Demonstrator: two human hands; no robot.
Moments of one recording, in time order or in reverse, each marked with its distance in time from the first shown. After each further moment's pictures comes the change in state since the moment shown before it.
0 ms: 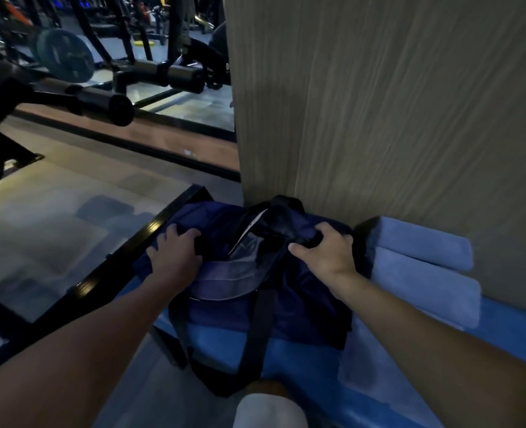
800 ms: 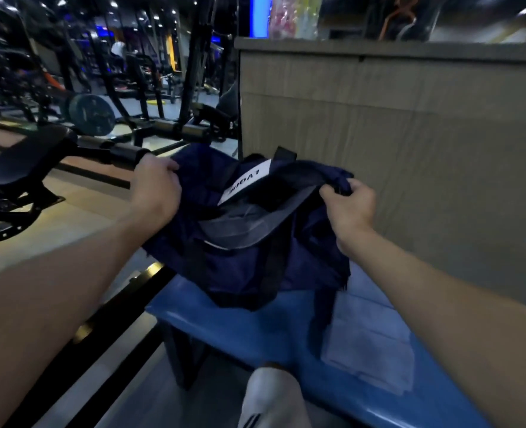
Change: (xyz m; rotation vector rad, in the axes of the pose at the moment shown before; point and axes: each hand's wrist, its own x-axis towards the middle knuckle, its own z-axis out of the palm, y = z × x) left_hand -0.075 0.012 -0.231 -0.411 0.727 0.206; right_hand -0.098 -0.104 -0.123 0.690 0.388 -0.298
